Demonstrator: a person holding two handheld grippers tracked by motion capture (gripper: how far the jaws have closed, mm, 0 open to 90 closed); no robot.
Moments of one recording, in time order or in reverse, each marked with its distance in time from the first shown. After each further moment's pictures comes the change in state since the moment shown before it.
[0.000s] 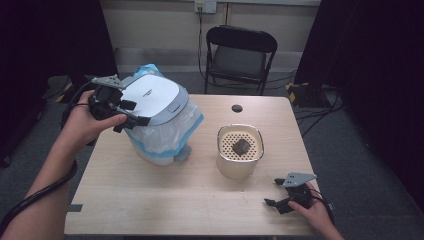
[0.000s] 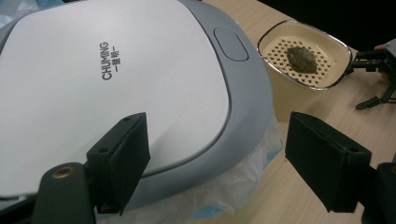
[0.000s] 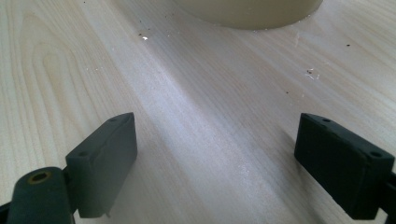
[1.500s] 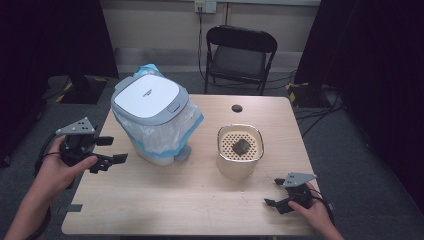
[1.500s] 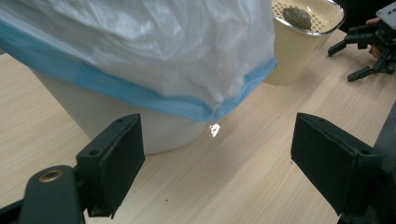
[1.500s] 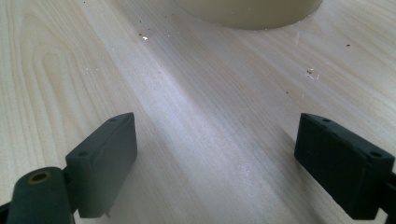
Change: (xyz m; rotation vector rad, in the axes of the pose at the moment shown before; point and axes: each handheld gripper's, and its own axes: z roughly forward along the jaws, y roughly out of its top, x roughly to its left) left arm -0.011 -0.116 -0.016 -0.067 -0.011 -0.064; right arm 0.000 0.000 0.000 0.000 0.000 0.000
